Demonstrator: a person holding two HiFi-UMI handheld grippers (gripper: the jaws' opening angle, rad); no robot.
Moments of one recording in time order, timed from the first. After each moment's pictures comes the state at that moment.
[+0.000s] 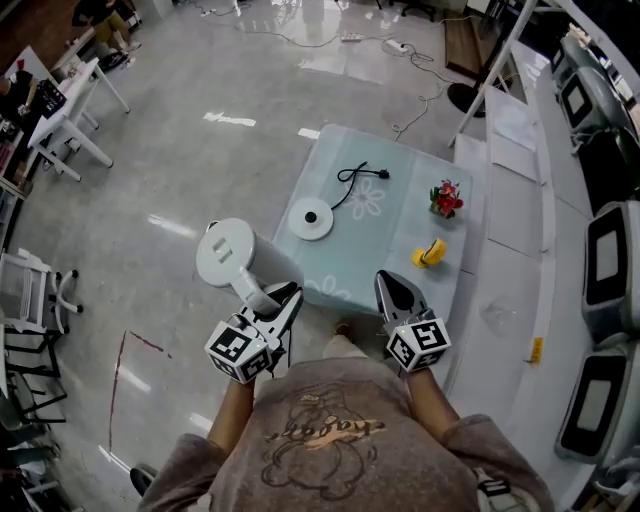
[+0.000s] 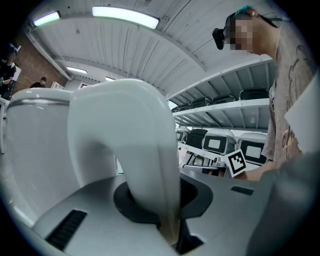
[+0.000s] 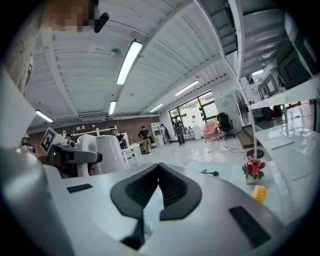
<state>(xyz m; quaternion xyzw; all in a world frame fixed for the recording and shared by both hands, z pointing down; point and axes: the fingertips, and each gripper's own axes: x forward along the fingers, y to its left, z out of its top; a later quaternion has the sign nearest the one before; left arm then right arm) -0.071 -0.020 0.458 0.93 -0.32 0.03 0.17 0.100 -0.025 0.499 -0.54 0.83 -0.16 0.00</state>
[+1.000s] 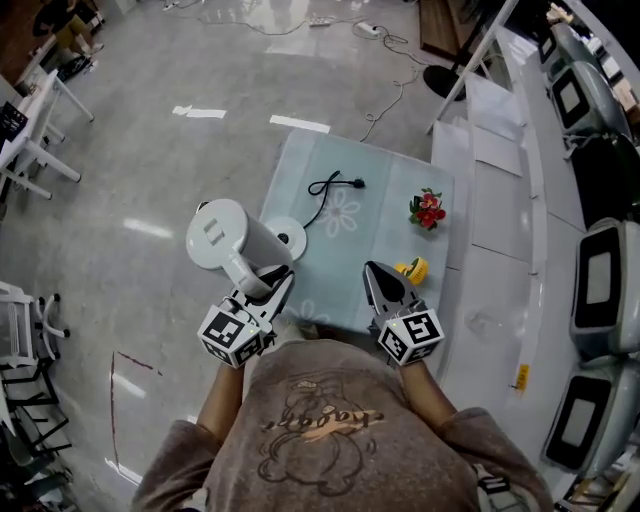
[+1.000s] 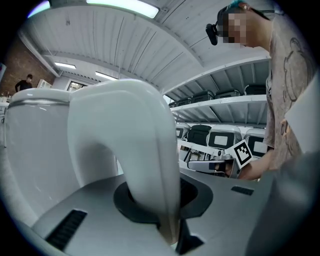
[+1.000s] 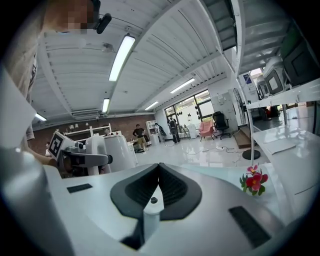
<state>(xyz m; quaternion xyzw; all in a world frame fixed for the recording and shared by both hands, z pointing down) -0.017 -0.153 0.482 0.95 -0.28 0.05 0.14 0.142 -0.130 0.504 -0.55 0.82 -0.17 -0.01</state>
